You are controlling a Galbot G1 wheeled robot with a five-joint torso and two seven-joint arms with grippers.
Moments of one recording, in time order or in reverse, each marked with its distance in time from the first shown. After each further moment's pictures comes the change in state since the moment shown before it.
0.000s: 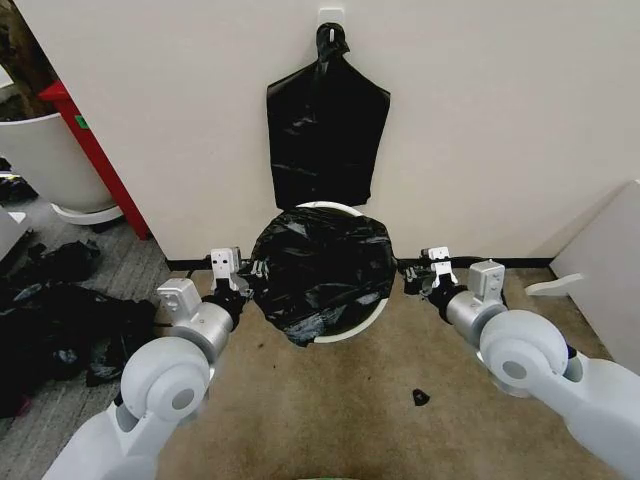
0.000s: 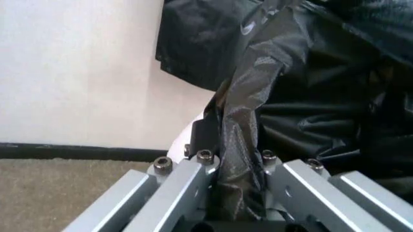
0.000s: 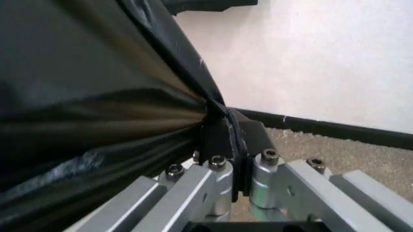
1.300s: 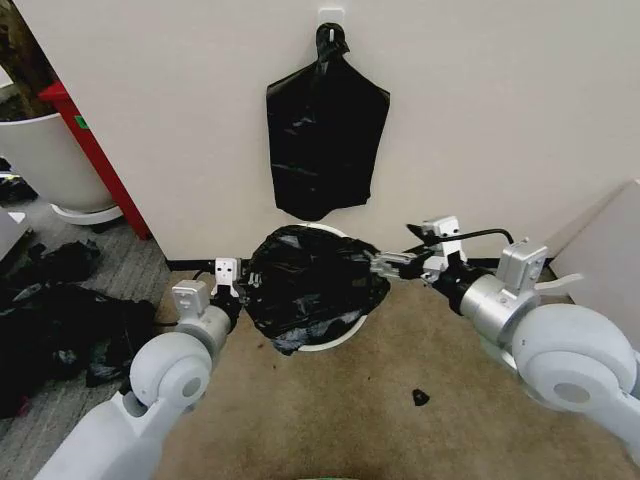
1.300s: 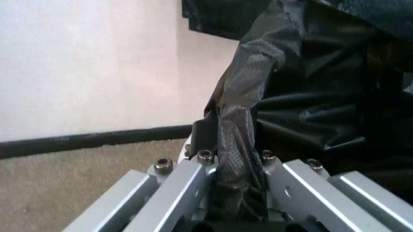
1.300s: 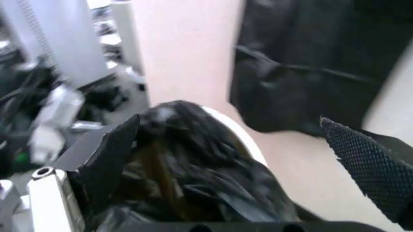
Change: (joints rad) left arm -0.042 0.078 0.051 0.087 0.131 0.099 0.034; right arm 0.197 -0.091 0.002 0.204 -0.058 -0.023 -0.246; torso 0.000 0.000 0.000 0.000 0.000
